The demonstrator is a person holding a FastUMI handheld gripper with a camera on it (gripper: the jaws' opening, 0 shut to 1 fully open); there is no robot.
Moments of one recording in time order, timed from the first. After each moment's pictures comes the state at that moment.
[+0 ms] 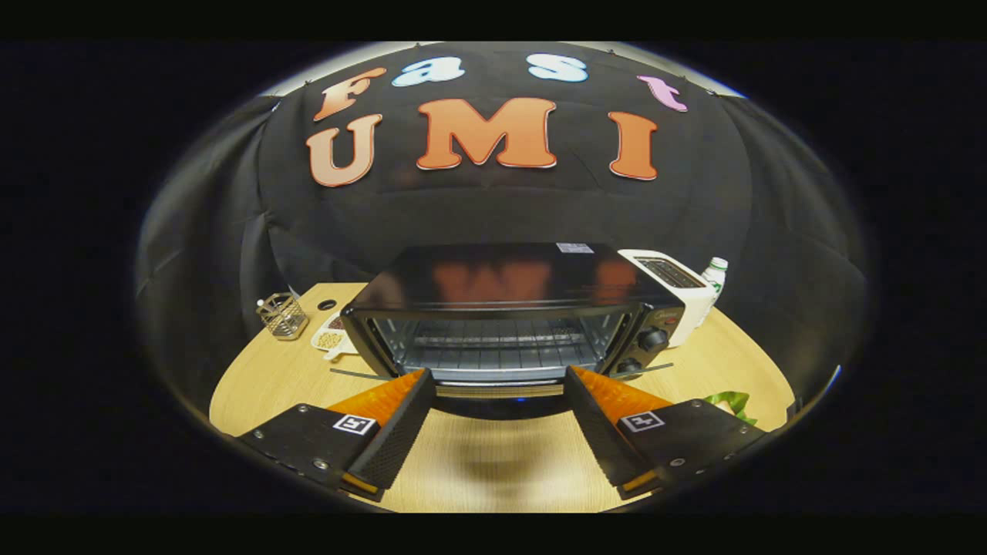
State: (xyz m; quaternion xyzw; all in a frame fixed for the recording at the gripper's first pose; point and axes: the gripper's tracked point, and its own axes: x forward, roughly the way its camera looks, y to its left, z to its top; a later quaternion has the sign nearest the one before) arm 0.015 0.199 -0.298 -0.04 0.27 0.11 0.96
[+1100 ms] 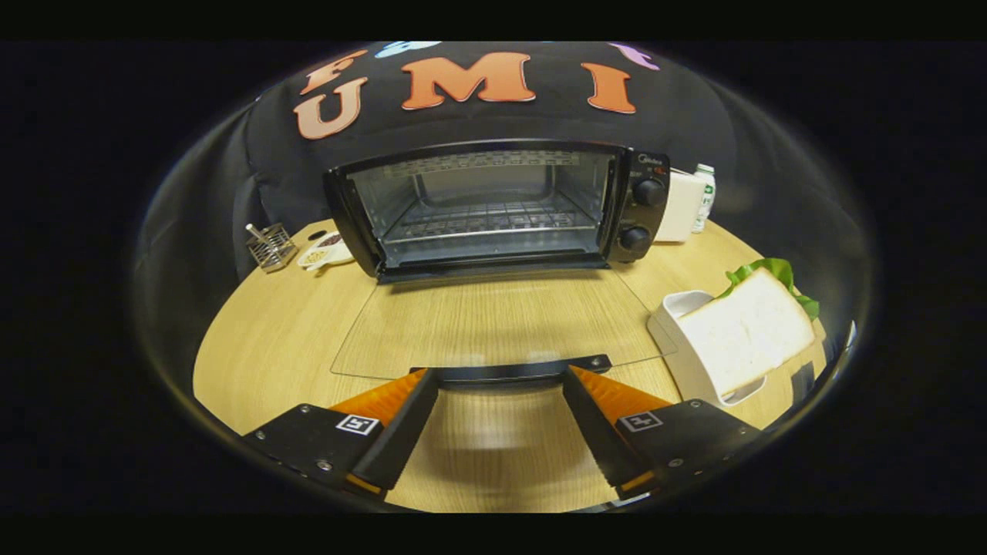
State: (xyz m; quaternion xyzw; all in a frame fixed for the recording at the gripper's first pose) arm -0.073 0.177 -0.426 -0.03 0.39 0.10 0.92
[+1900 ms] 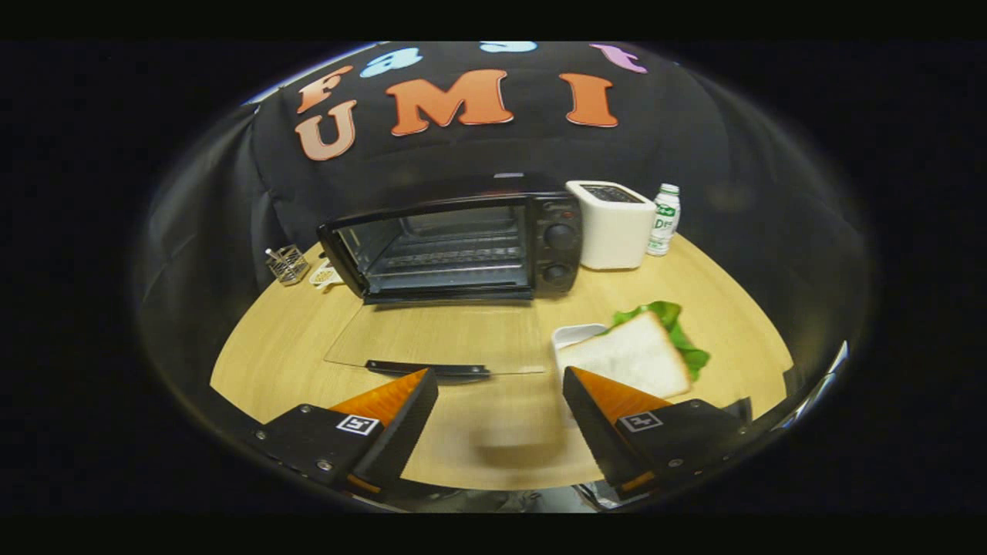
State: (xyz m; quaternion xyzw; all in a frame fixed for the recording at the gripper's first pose) arm -0.073 0.052 -0.334 -0.02 0.37 0.13 0.92
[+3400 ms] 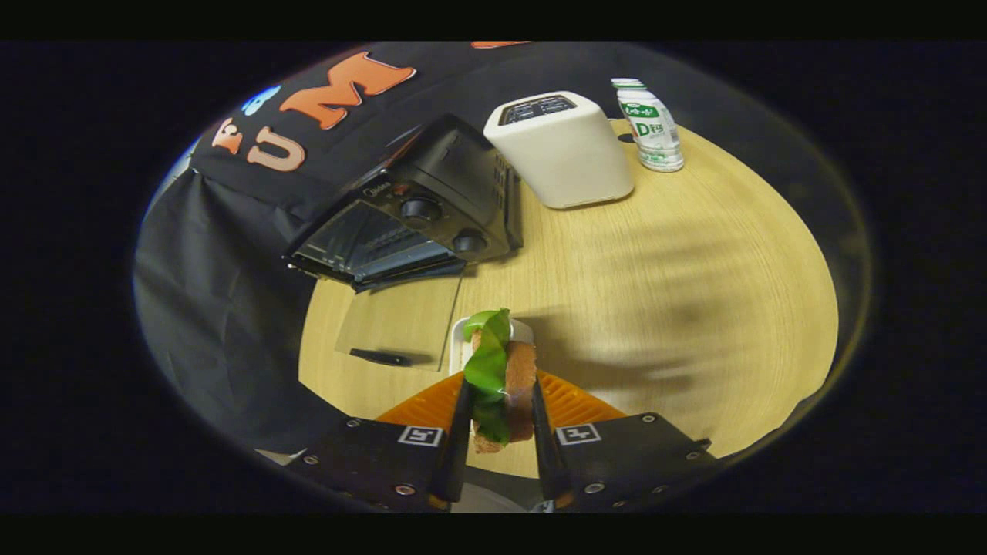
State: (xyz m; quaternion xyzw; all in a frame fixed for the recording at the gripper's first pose) arm -0.003 -0.037 -0.377 0.12 0.56 0.25 0.78
